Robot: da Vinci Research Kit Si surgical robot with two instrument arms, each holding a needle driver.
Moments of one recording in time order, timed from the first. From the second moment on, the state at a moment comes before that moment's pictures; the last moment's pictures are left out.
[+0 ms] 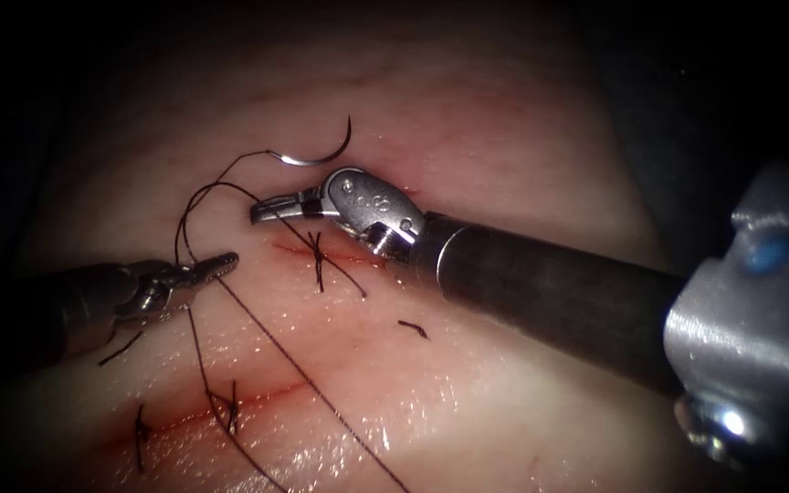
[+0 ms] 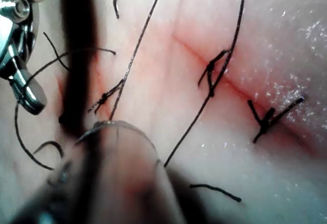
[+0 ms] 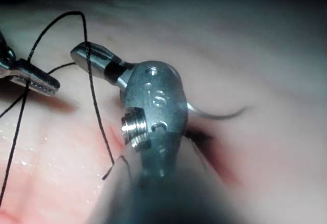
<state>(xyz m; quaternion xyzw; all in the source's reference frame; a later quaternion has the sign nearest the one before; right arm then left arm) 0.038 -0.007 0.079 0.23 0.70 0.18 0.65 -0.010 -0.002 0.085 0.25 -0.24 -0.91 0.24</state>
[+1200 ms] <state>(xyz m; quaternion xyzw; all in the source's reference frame) 0.039 -0.009 0.077 0.34 0.75 0.22 0.53 -0.018 0.000 0.089 0.29 -0.23 -0.89 0.26</state>
